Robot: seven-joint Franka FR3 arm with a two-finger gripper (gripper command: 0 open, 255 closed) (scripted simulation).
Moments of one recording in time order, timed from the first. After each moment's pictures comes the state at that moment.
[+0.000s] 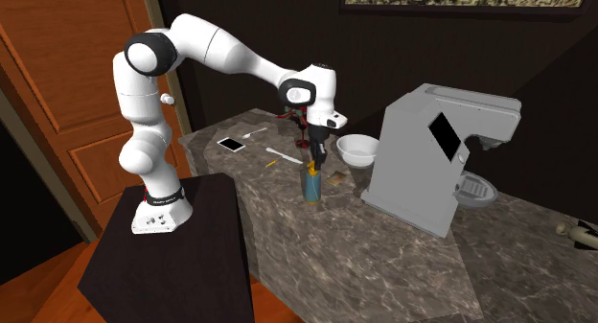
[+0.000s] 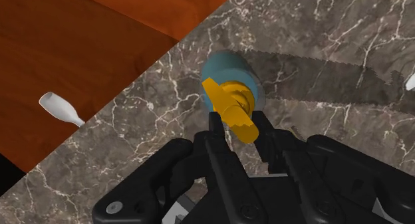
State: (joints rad) arm -0.13 0.14 -0.11 -1.94 -0.07 2.06 -0.15
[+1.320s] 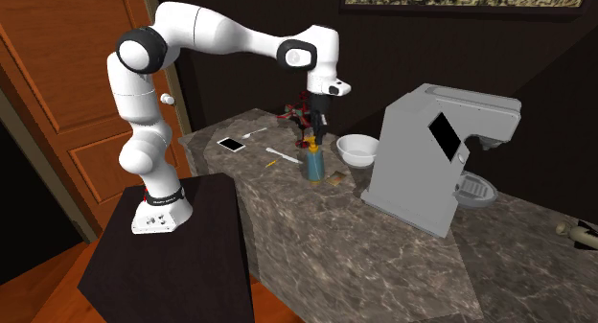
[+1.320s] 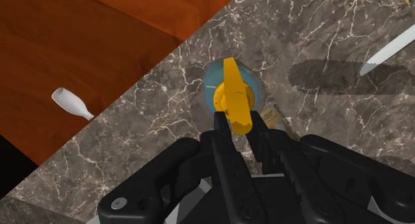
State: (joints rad) arm -0.13 0.09 -0.11 -1.75 -0.07 1.80 -0.16
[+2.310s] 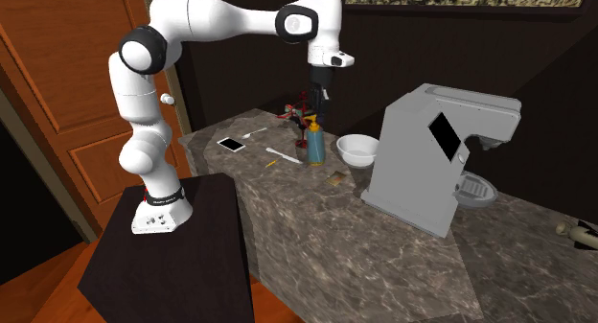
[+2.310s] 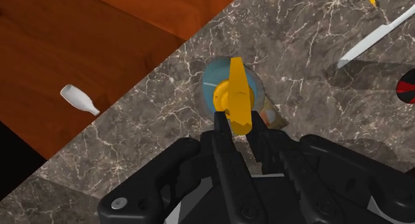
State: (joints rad) arm -0.13 0.10 -0.11 -1.52 -0.07 1.59 -0.18
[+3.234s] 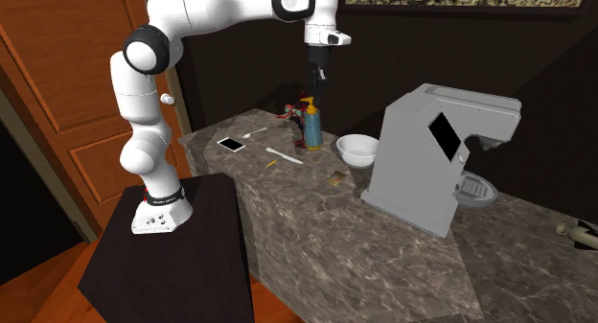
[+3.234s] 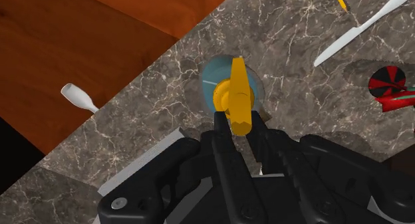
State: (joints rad) arm -0.10 0.11 -0.09 -1.37 -0.06 1.46 -0.14
